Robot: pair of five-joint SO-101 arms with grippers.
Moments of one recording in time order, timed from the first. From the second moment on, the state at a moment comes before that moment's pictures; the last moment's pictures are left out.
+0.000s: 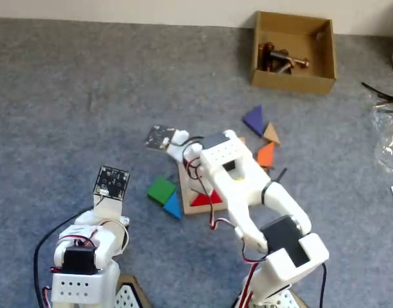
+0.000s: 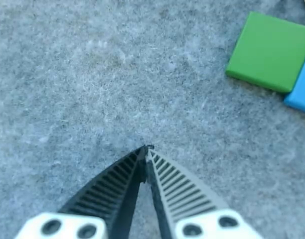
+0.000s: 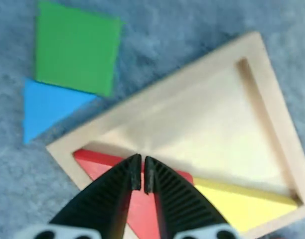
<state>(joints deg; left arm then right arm) -4.2 -103.6 96.0 75.9 -5.4 -31.5 4.7 23.4 58.7 45.2</state>
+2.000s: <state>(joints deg) -4.2 -103.6 96.0 75.9 -5.4 3.4 -31.6 8.9 97.2 37.6</state>
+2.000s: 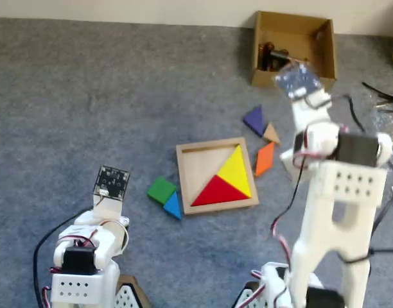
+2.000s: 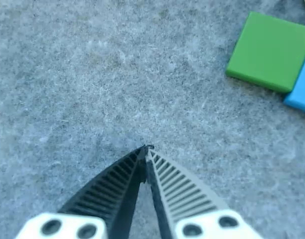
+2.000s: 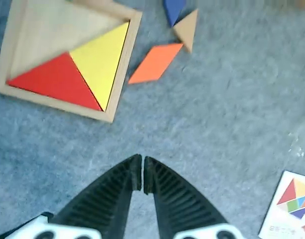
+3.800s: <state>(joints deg) -4.0 -103.6 96.0 75.9 -5.4 3.9 -97.9 84.9 77.0 37.3</state>
